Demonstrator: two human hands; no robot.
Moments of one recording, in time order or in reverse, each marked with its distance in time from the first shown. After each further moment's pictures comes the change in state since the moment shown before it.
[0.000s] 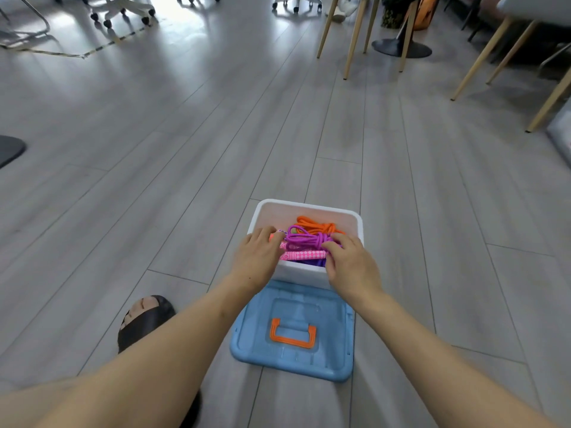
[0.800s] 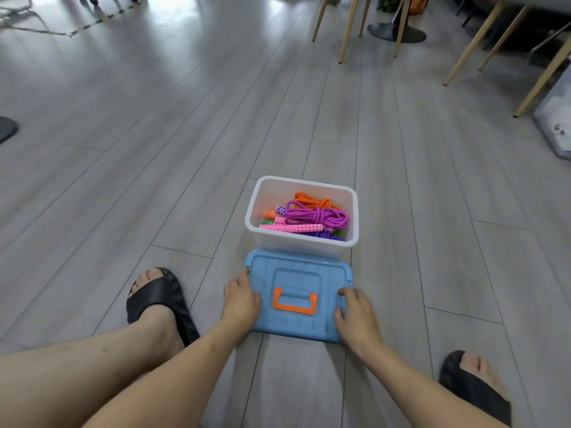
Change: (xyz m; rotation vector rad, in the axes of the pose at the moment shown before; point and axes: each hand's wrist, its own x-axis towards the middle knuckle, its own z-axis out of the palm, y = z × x) left_hand -0.144 0.011 0.075 -0.436 -0.243 -0.645; right_hand -0.167 0.009 0.058 0.250 -0.273 0.483
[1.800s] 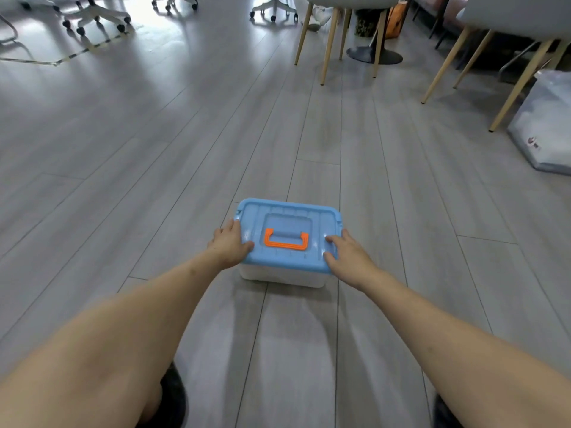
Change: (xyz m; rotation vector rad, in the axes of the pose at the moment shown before) left_hand 0.126 0.103 -0.107 0.290 -0.090 0.175; right_hand 0.140 -0.065 -0.114 -0.107 -0.126 -0.100
